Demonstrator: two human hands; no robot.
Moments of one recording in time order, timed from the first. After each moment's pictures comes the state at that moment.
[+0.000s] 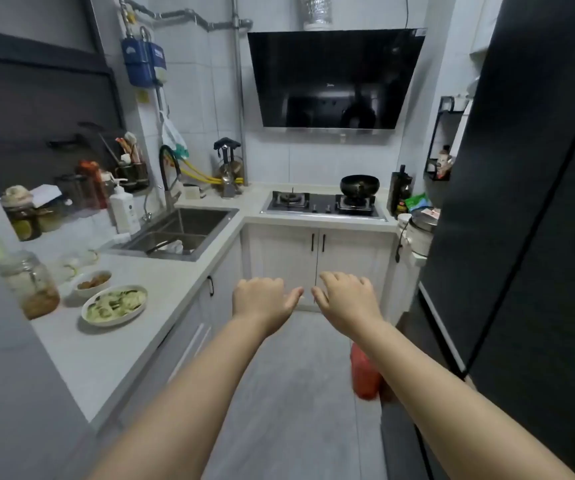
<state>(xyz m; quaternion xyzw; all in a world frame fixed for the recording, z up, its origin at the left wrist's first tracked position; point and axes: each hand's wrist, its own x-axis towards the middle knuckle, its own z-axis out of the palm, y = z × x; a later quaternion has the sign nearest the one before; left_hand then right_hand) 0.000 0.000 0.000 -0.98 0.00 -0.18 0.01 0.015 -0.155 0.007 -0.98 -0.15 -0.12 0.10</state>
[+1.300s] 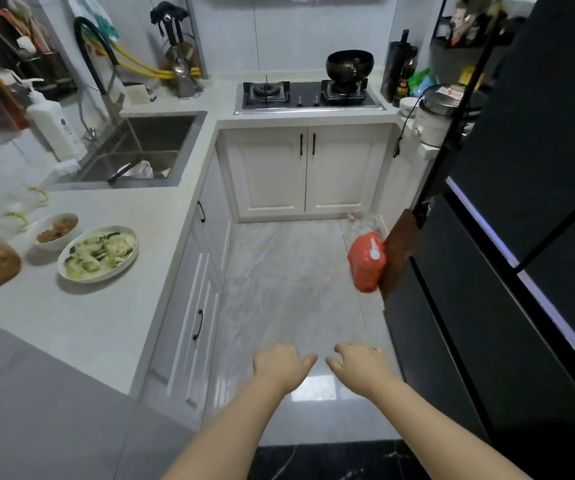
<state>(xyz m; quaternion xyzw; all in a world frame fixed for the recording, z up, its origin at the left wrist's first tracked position) -0.030 0.103 -0.229 -0.97 0.05 0.25 -0.05 -0.042 -0.054 -0.223 -0.97 -0.01 0.21 0.09</state>
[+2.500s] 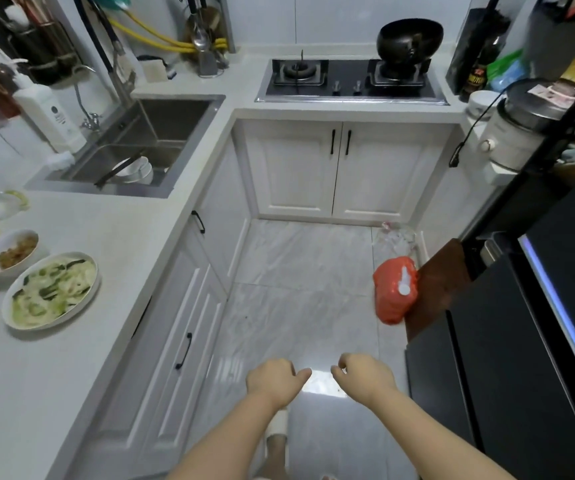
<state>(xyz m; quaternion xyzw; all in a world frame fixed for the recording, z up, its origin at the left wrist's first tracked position) 0.169 0.046 -0.257 -0.93 -0.11 0.32 -0.15 0.197 -0.124 -0.258 -0.95 -0.05 0.28 0.12</state>
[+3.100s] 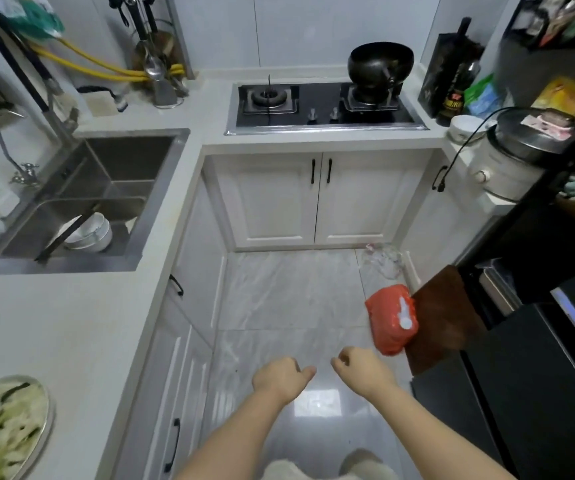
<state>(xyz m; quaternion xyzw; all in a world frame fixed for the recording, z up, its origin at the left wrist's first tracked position) 0.362 0.111 -0.266 -0.92 -0.05 0.34 -0.18 0.365 -0.054 -0.248 -0.94 0.07 0.26 0.21</state>
